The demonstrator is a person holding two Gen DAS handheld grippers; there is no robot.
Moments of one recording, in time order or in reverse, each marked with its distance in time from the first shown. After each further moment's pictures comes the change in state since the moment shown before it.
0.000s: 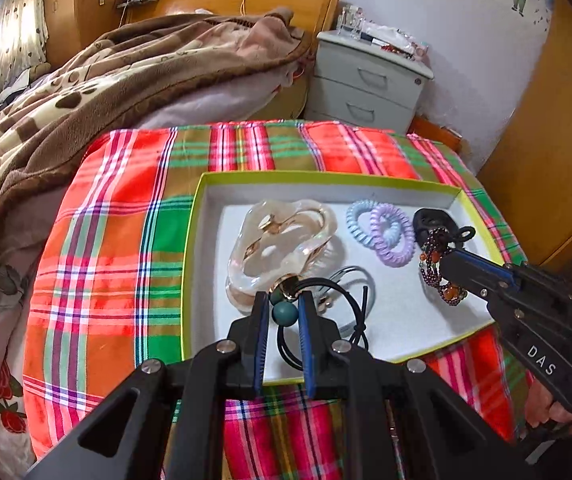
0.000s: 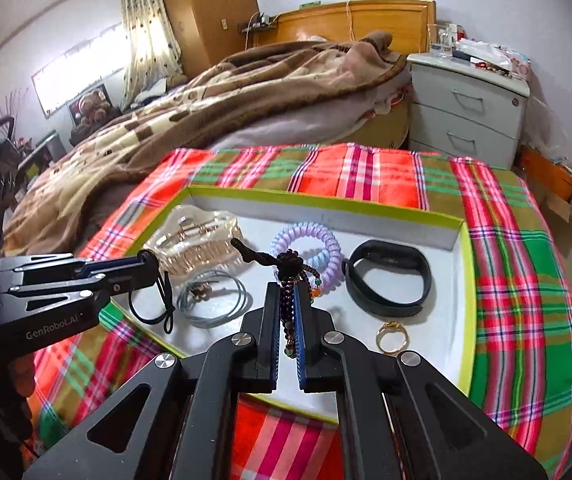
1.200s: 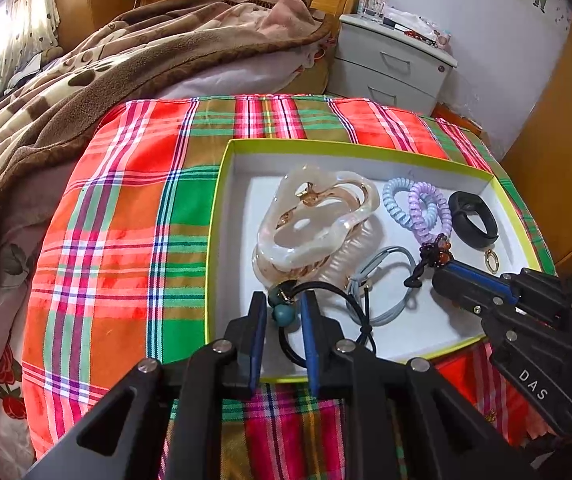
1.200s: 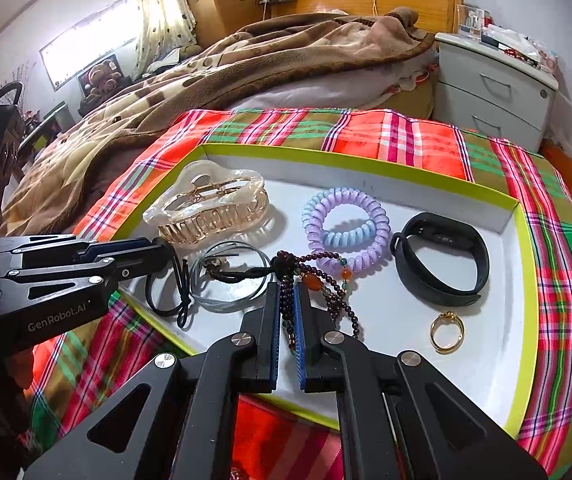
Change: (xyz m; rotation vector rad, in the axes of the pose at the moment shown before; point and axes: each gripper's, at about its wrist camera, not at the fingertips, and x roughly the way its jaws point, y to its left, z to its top) left arm 0.015 0.014 -0.008 -0.028 0.056 0.049; right arm 0.033 0.018 -0.005 -0.043 0.094 0.038
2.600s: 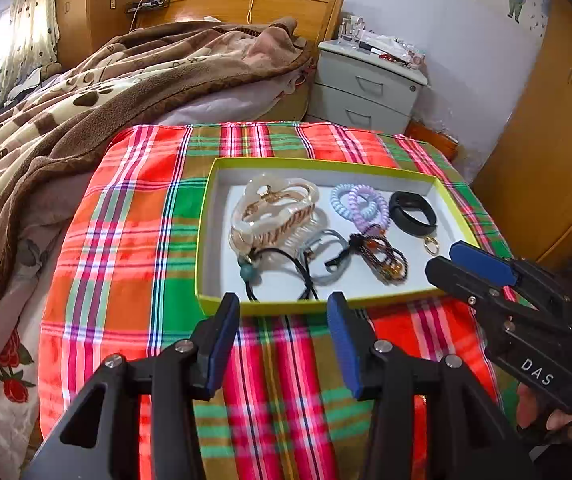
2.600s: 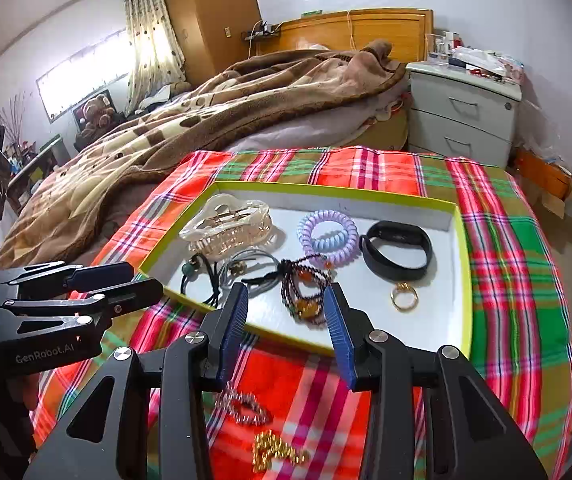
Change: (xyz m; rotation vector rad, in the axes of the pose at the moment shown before) left arm -0.065 -0.018 -0.031 0.008 -0.090 -0.045; right arm -0.072 0.008 -0.023 0.054 -0.138 -0.040
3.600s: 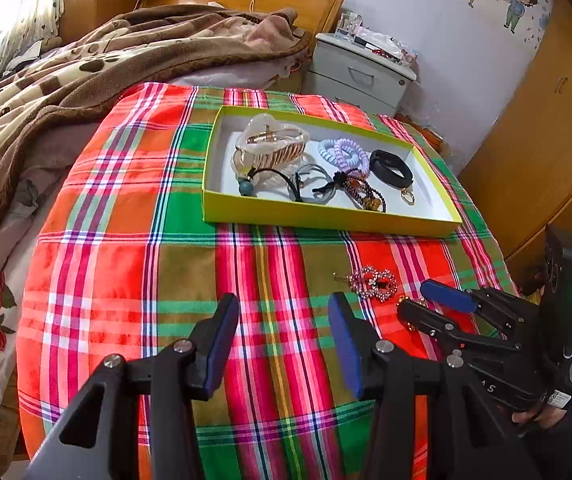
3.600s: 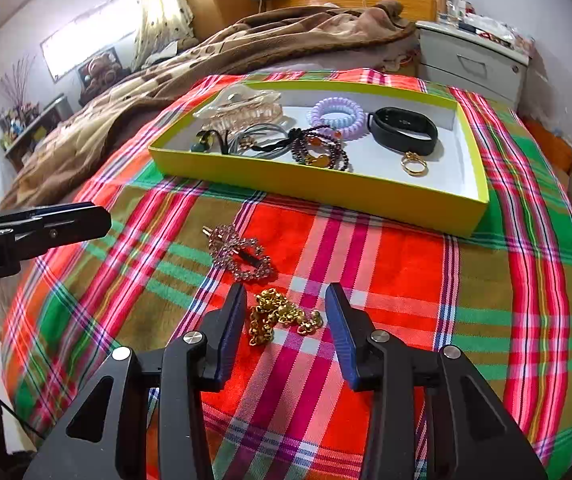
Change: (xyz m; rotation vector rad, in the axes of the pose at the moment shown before) left arm -0.023 0.009 -0.059 -0.054 0.030 -0.075; right arm 0.002 0.007 -0.076 -0.060 0.158 0.008
